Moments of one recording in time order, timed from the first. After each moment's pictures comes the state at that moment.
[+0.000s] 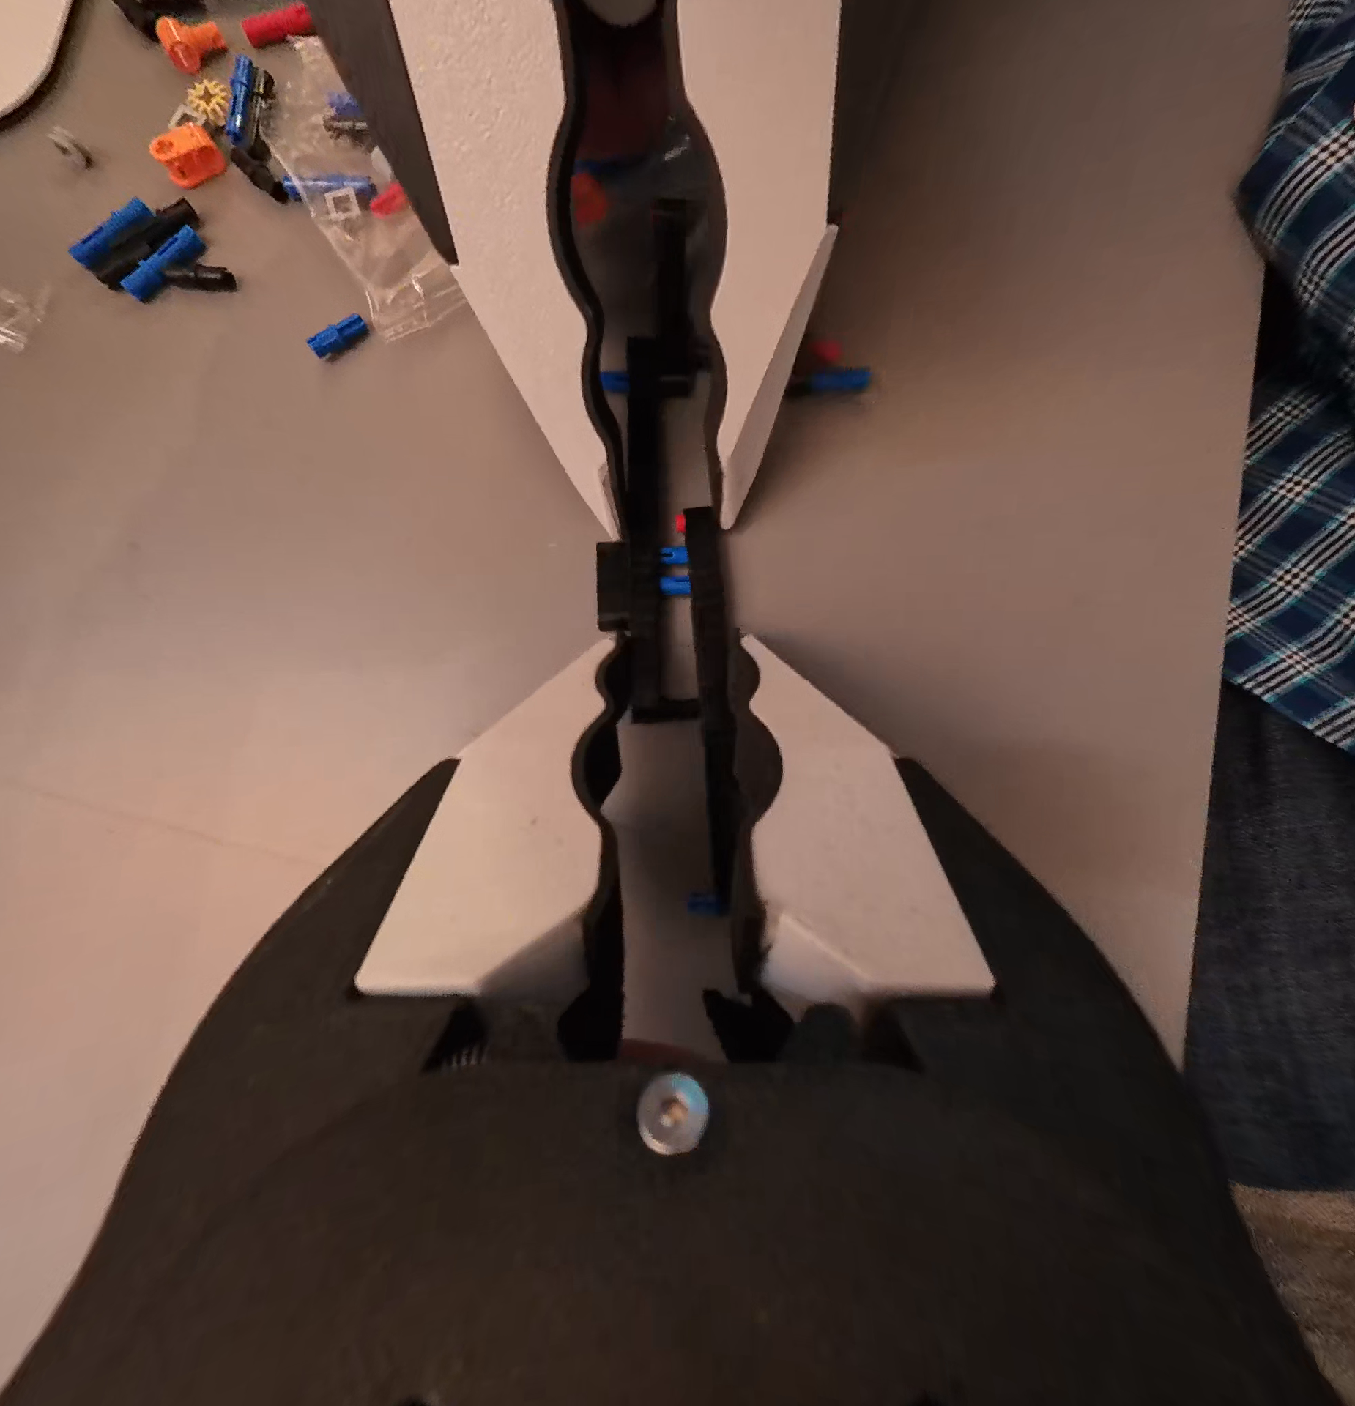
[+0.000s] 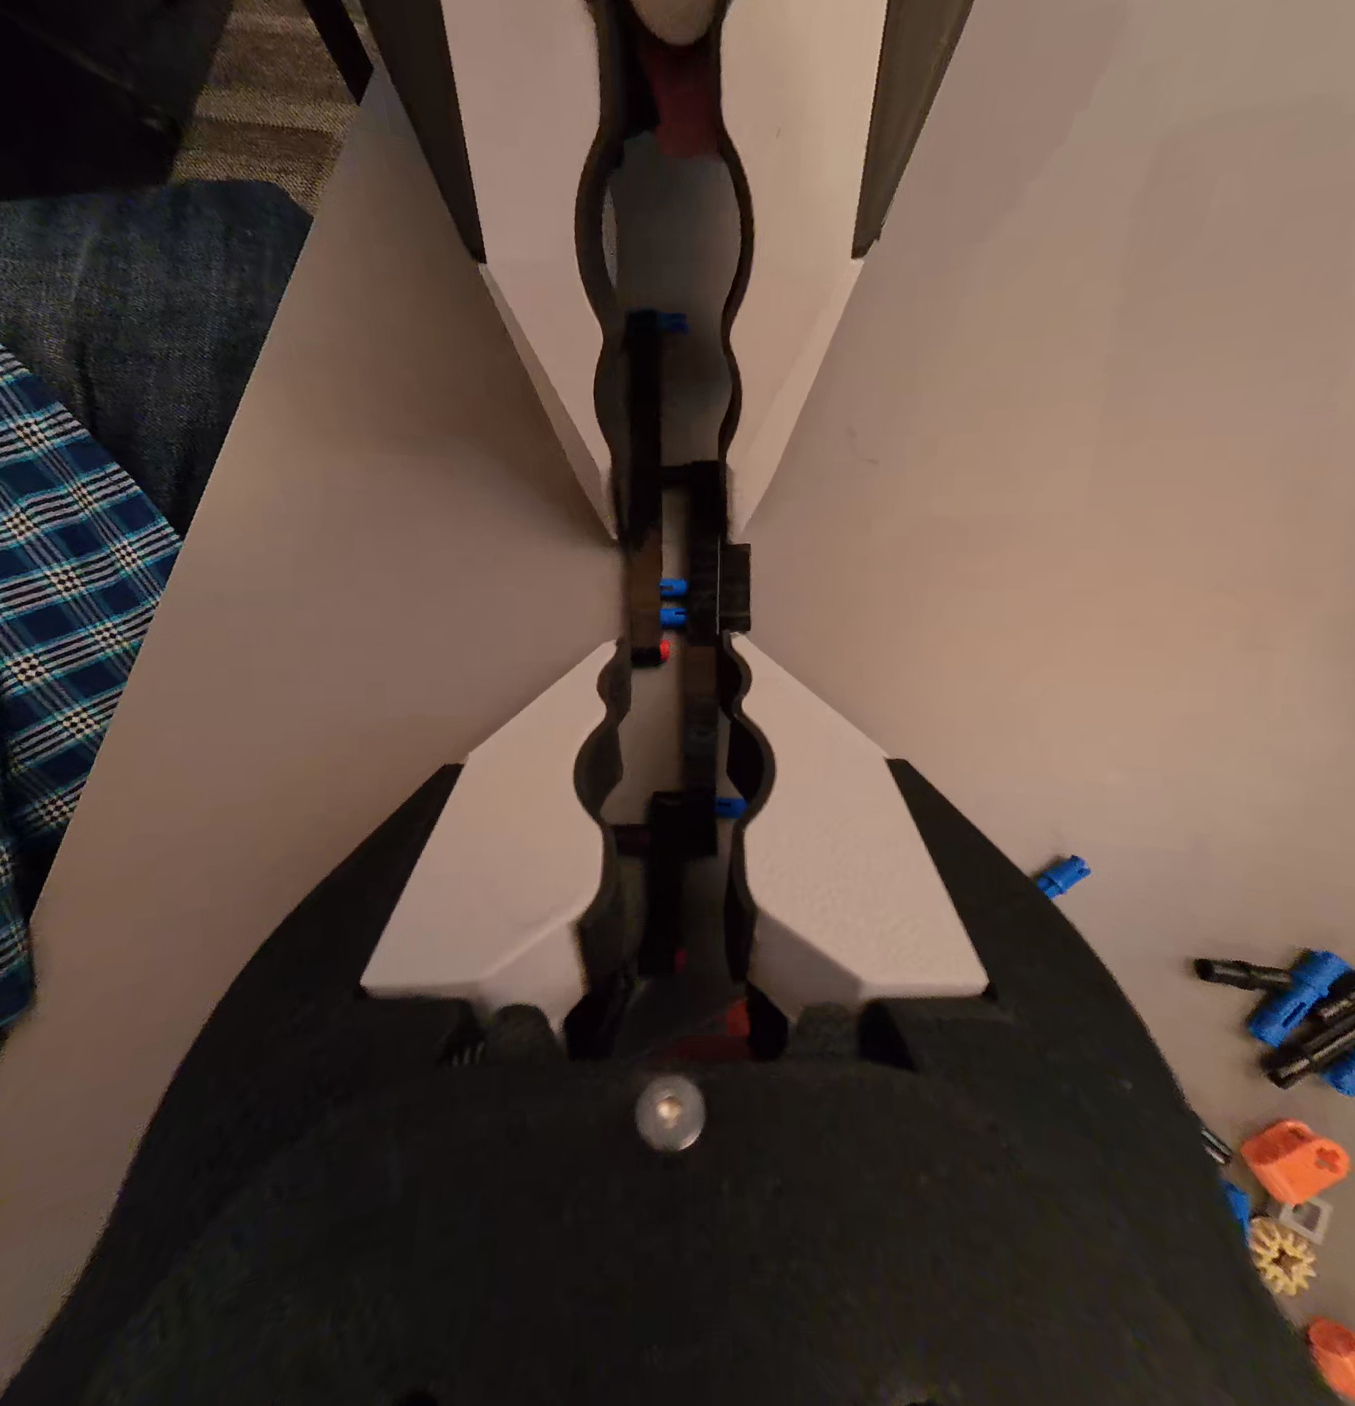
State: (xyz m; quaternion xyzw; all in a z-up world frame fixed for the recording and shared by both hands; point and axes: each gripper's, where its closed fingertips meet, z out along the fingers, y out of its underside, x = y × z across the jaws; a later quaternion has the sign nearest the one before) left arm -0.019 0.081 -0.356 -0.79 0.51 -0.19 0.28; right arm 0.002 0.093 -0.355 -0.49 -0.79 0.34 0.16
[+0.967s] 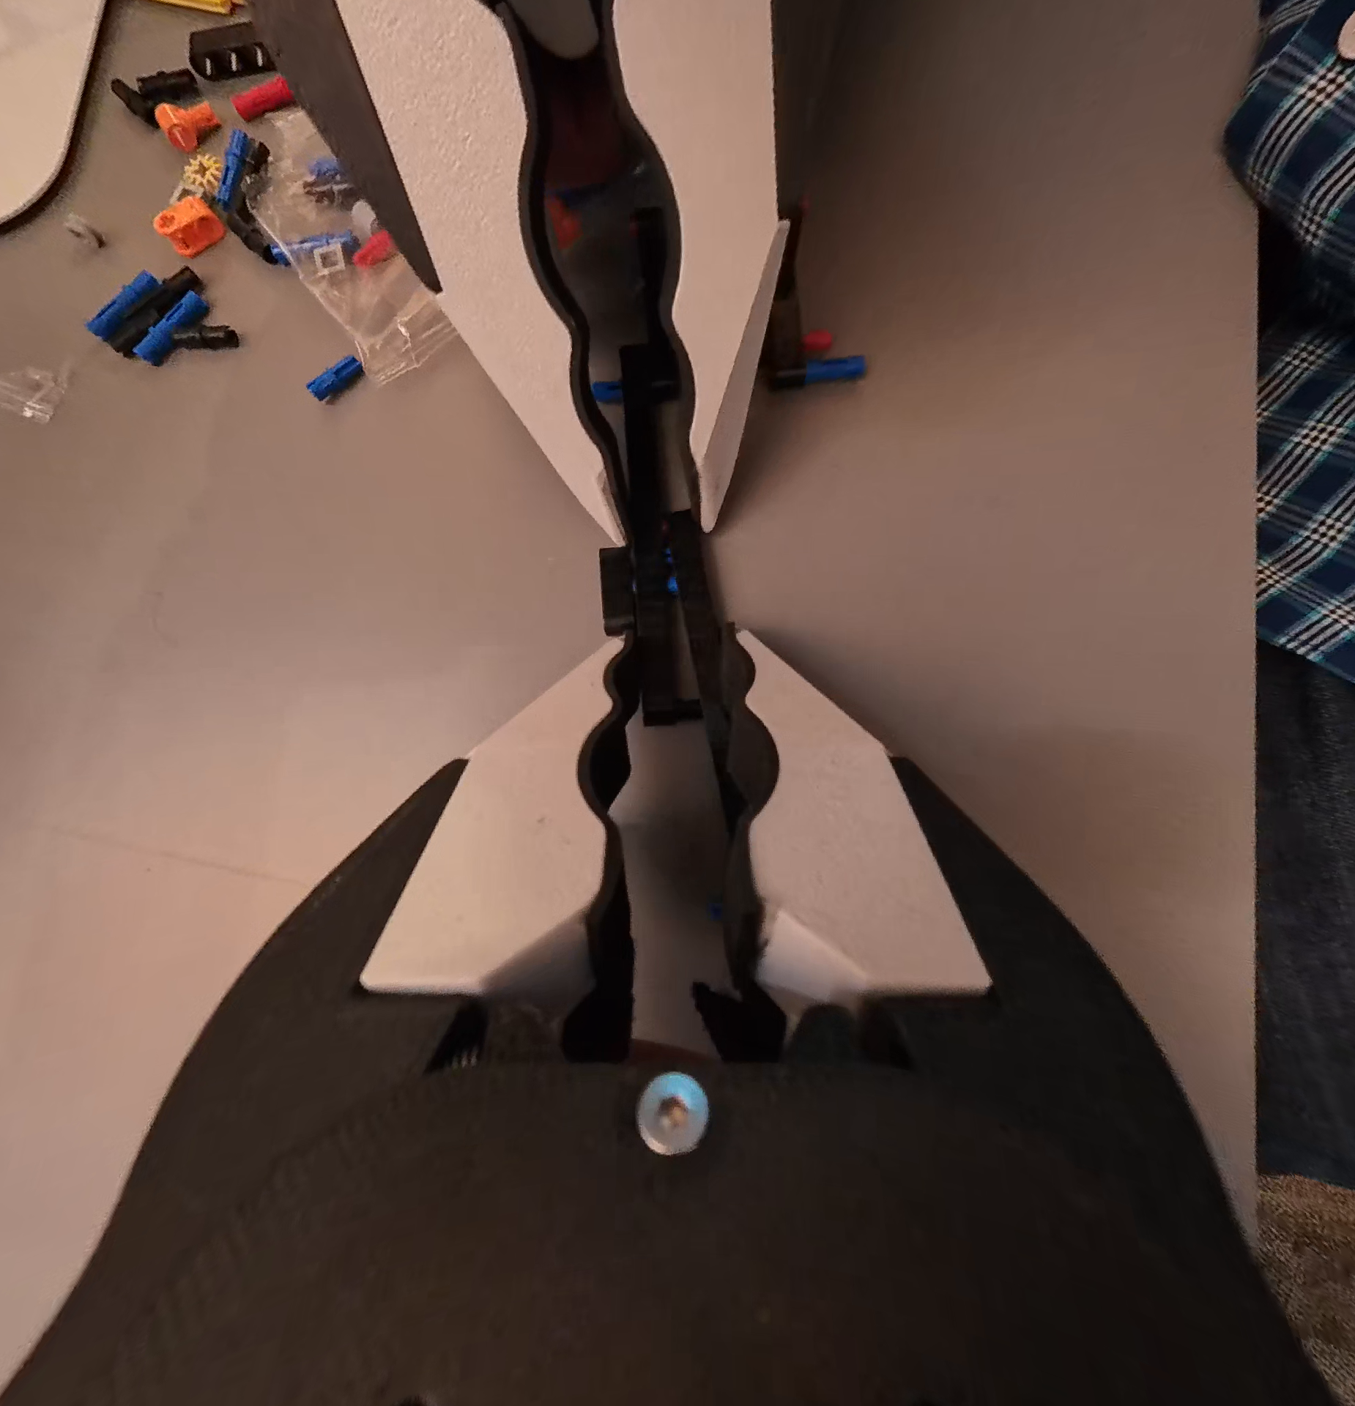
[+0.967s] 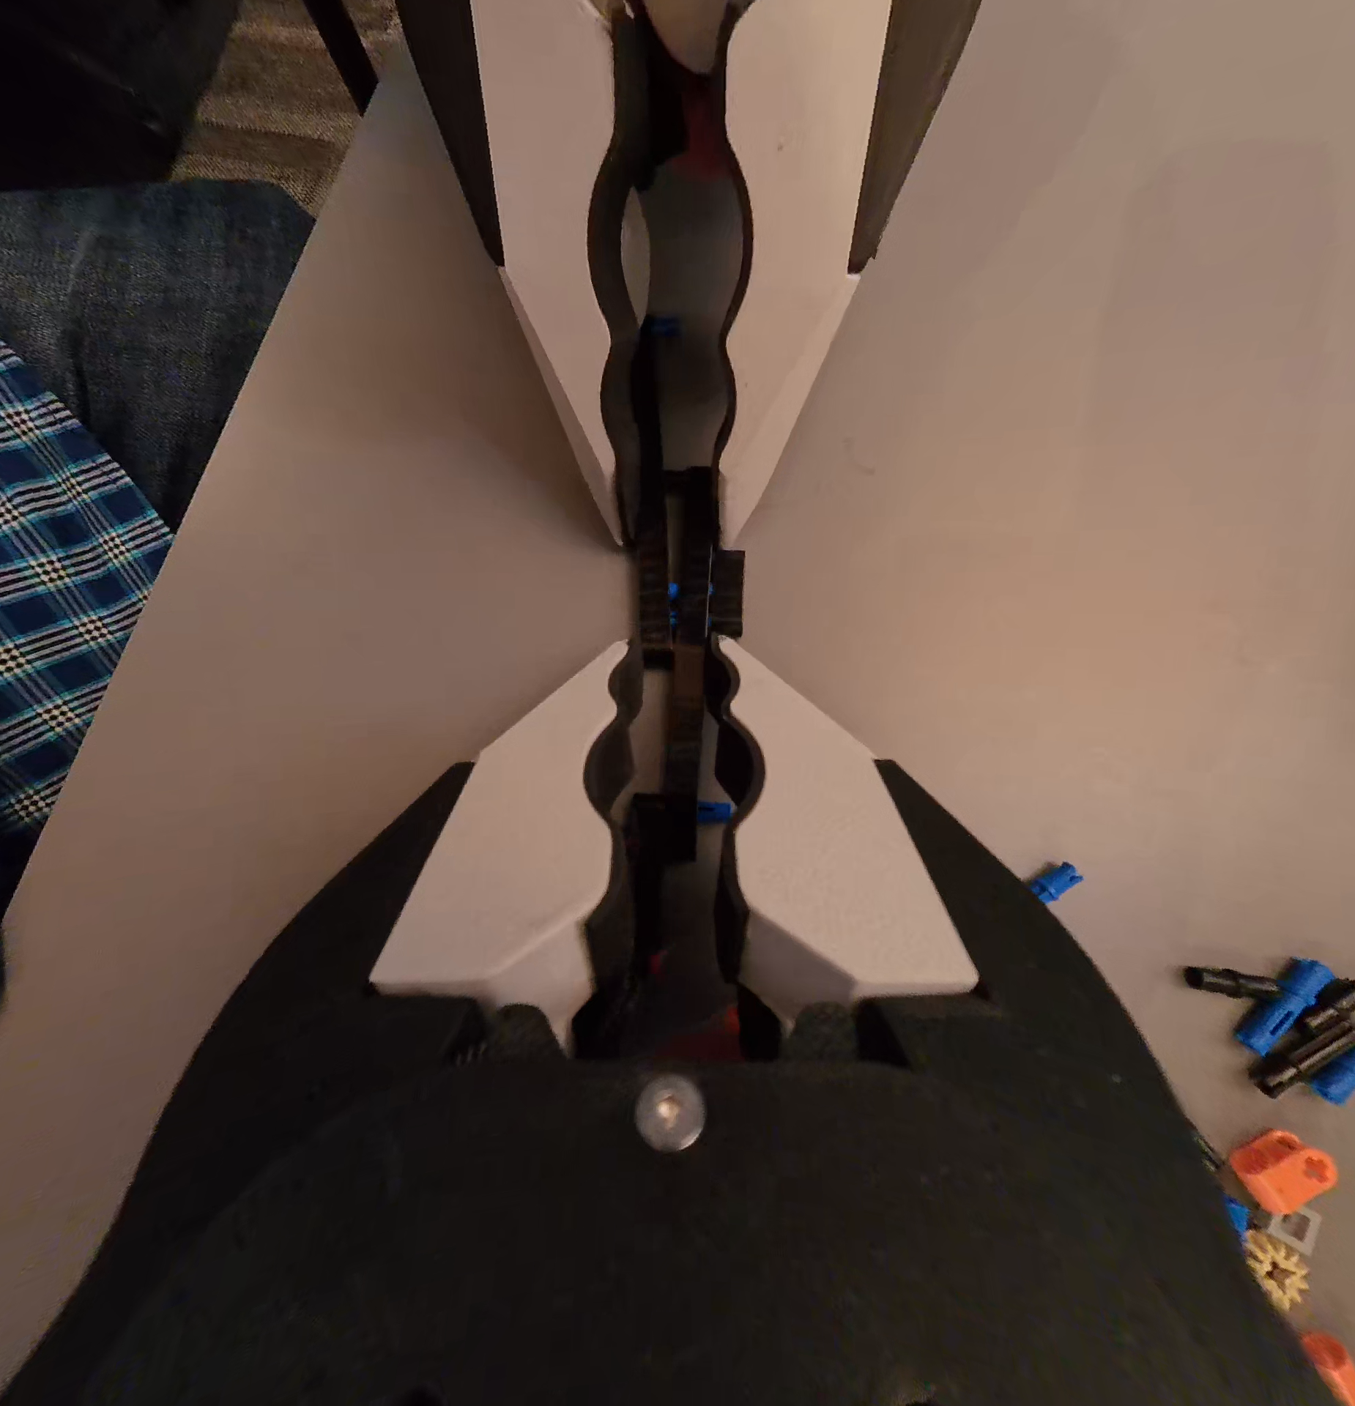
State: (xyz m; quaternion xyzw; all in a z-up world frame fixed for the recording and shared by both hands) left arm -0.019 0.082 -0.356 -0.76 0.54 -0.19 0.30; right arm 0.001 0.093 -0.355 -0.48 -0.79 0.34 0.17
